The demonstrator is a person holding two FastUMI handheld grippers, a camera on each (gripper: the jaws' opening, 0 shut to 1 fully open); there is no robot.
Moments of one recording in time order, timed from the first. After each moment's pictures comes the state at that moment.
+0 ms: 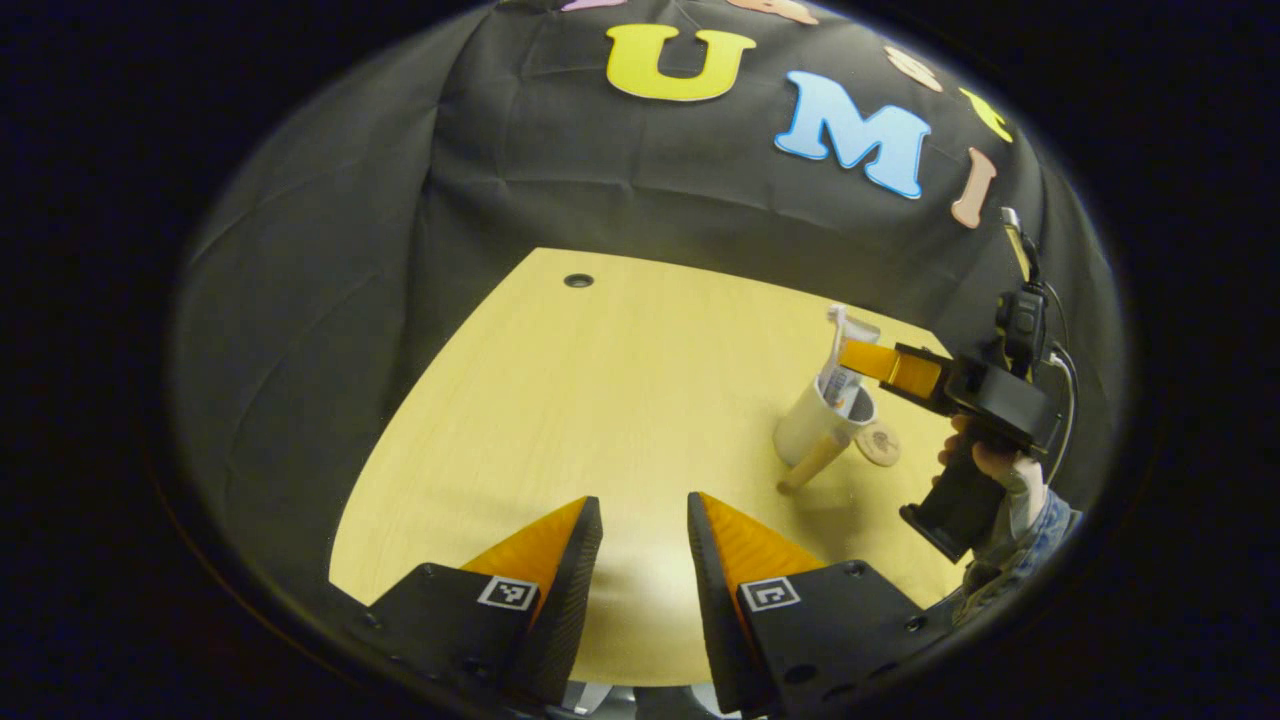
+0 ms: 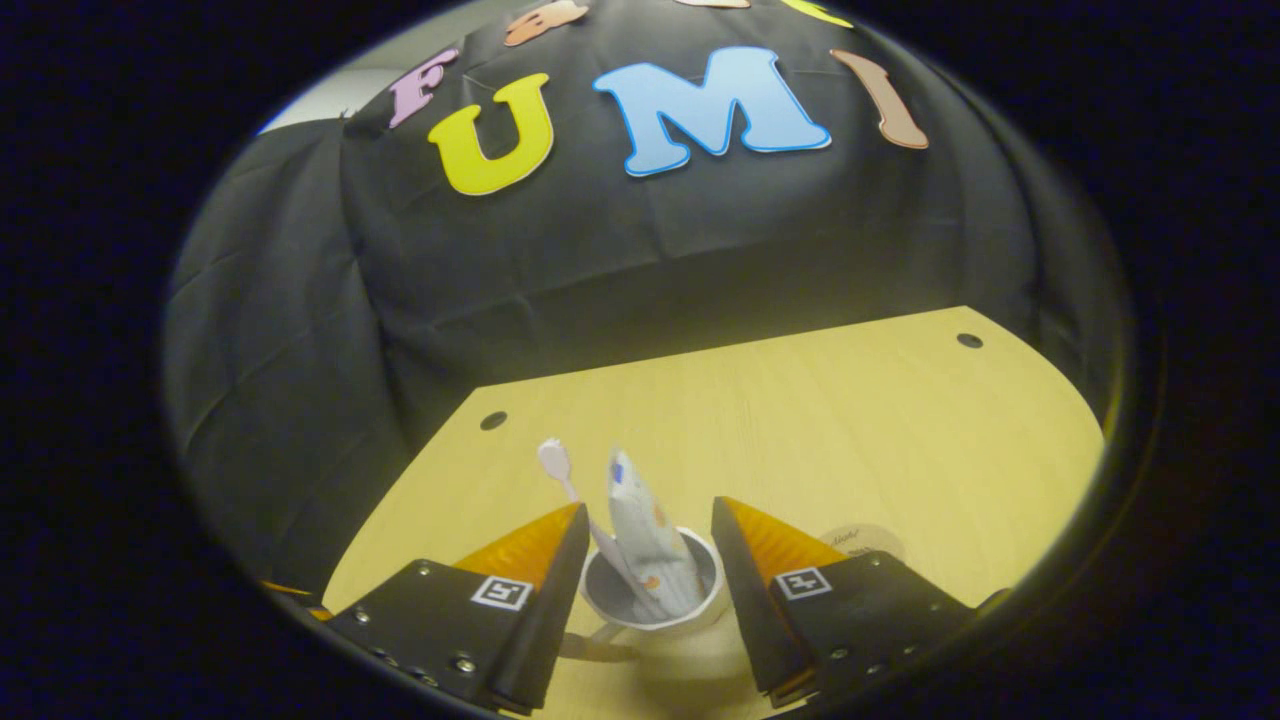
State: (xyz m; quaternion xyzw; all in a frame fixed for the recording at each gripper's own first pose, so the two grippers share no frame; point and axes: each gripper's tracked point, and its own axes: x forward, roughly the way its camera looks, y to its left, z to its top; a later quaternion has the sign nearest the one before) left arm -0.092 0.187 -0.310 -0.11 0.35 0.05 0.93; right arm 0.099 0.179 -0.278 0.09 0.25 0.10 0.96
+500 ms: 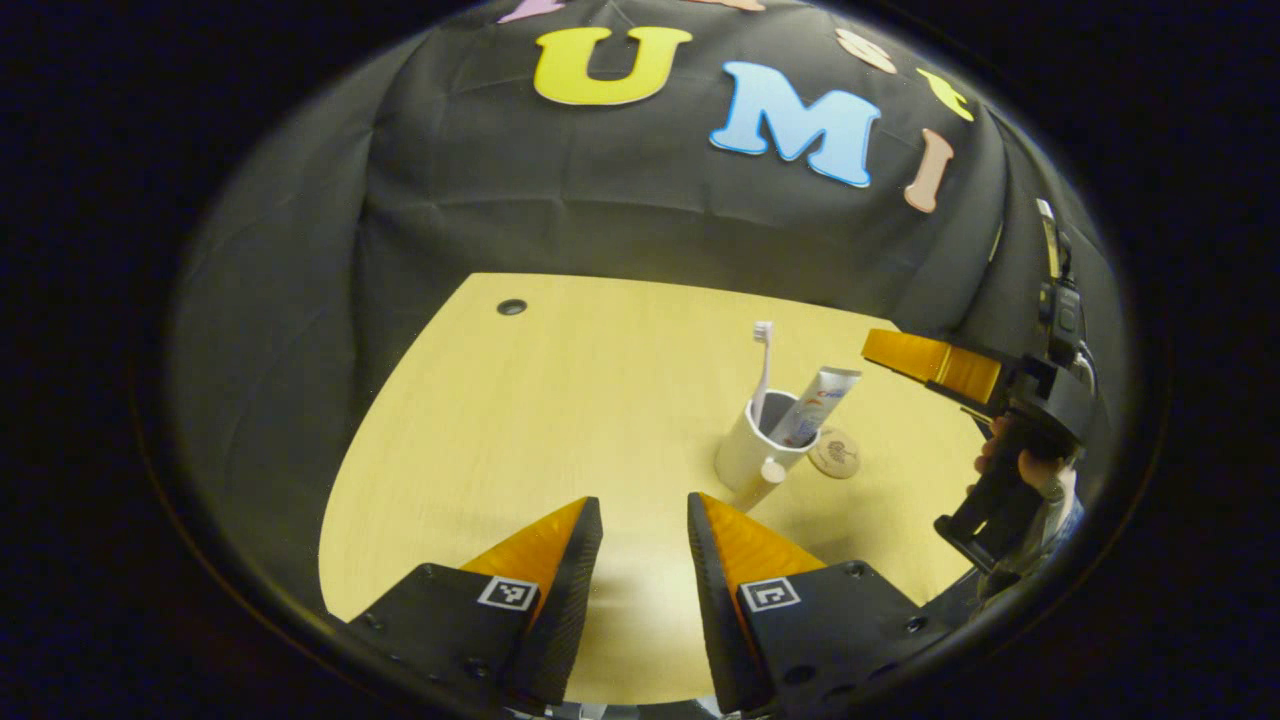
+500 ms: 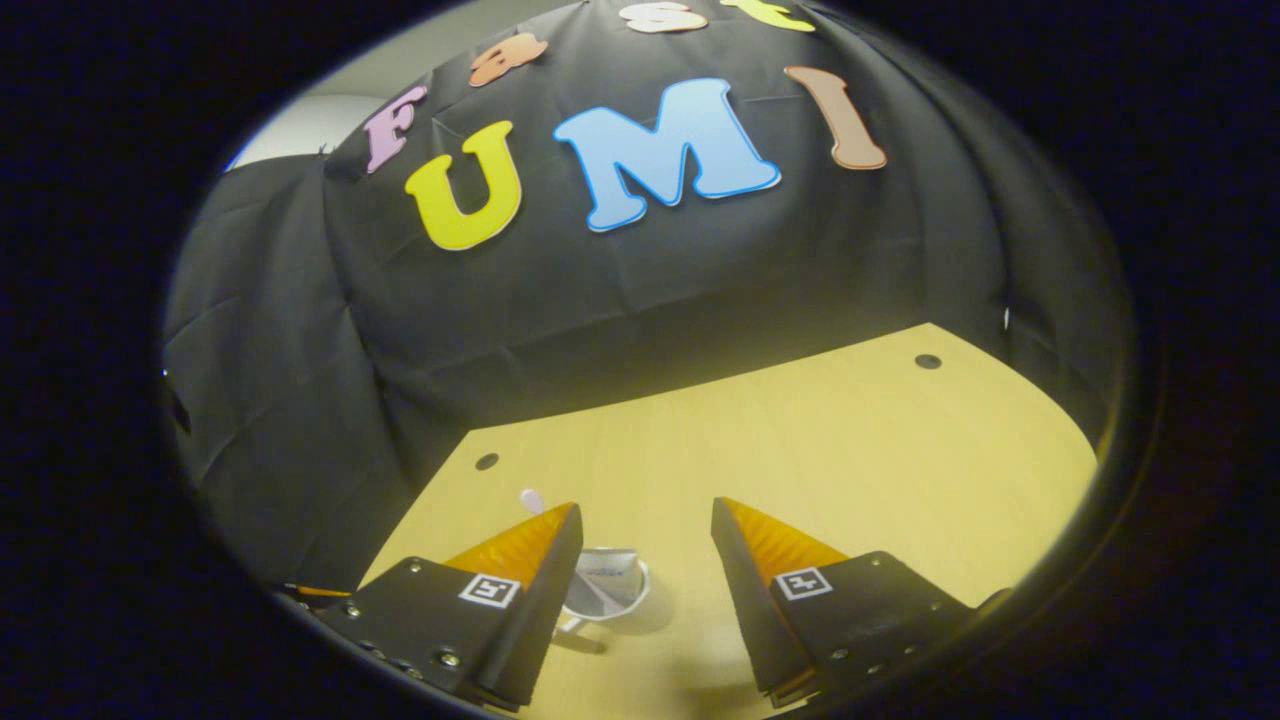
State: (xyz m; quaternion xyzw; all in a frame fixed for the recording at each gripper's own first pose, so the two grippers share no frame) left arm -0.040 0.126 -0.292 -0.07 0.35 -0.02 0.93; right arm 0.081 0.103 -0.221 0.12 0.22 0.06 0.97
